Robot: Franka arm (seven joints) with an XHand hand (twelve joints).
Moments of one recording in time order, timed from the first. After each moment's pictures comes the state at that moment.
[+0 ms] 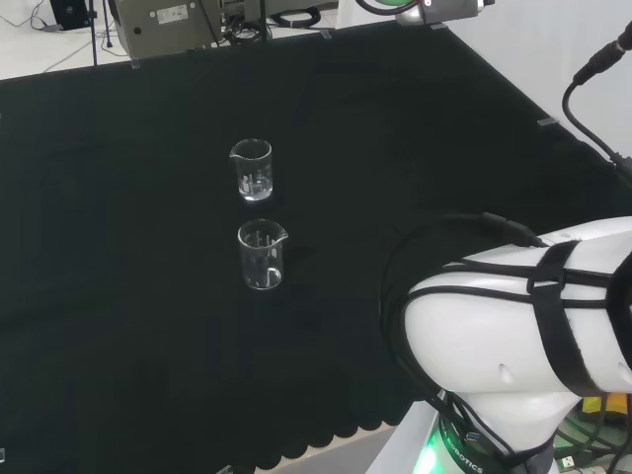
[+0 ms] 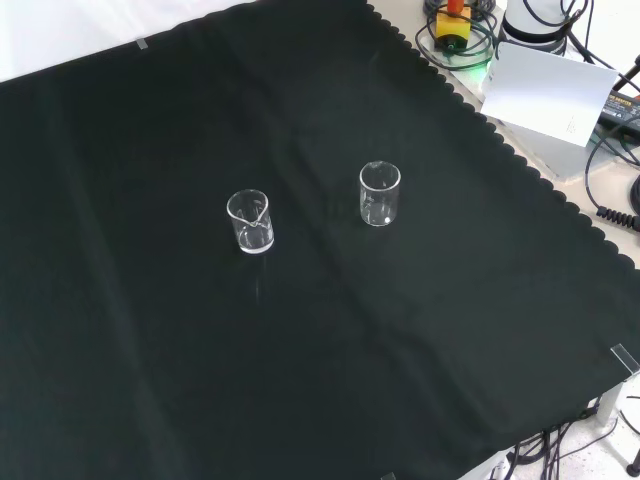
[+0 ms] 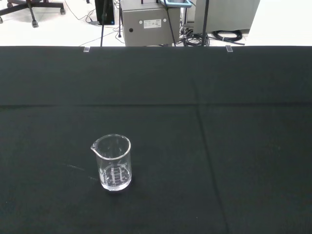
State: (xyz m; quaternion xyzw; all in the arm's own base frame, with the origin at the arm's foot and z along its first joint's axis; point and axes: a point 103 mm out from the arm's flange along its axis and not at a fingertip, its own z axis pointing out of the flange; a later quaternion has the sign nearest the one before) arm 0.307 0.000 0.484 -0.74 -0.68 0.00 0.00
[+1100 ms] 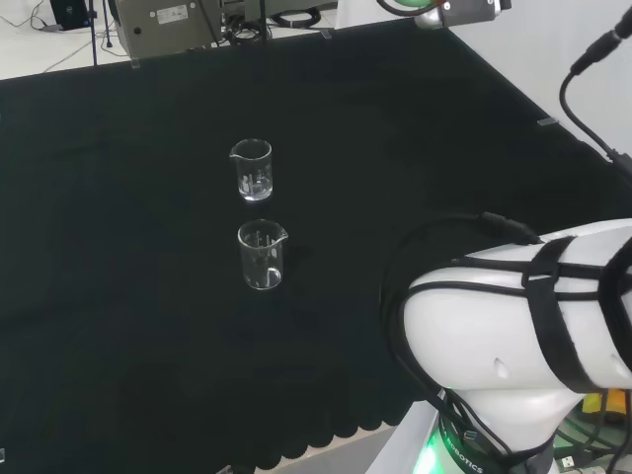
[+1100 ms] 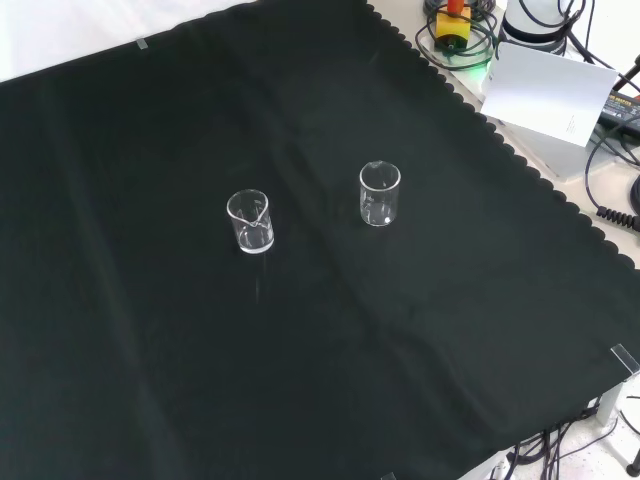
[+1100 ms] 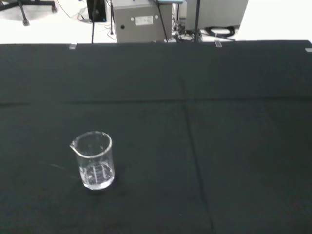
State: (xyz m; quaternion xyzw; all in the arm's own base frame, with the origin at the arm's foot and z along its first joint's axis) arm 0.318 -0.031 0.467 -0.74 -0.67 0.01 0.01
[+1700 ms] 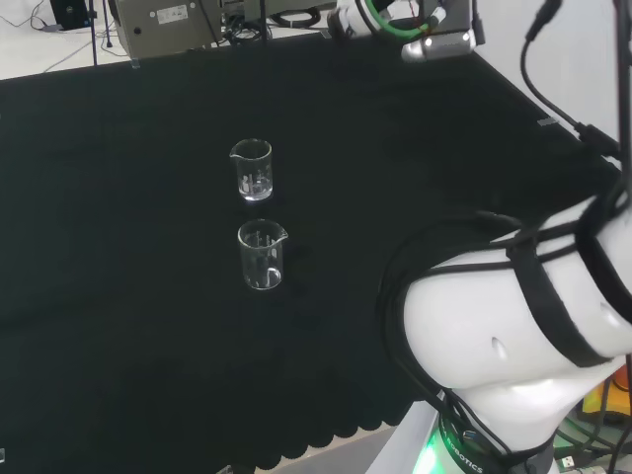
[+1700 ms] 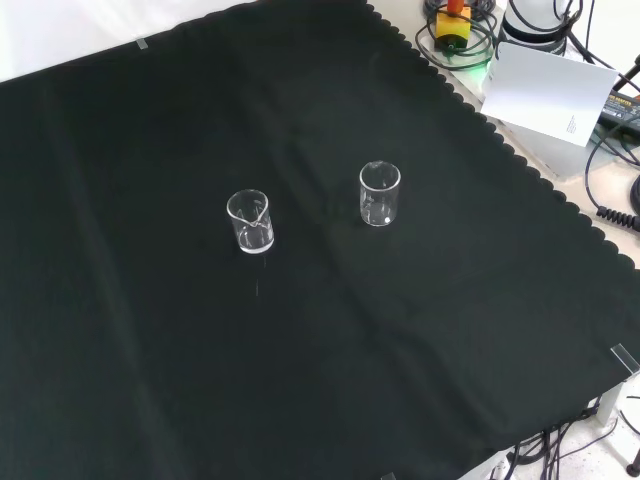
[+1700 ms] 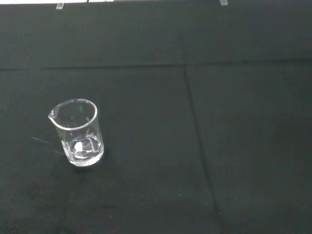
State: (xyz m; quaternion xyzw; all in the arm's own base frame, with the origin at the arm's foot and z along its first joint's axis) arm 0.376 -0.050 0.391 -0.74 -0.67 0.03 0.05
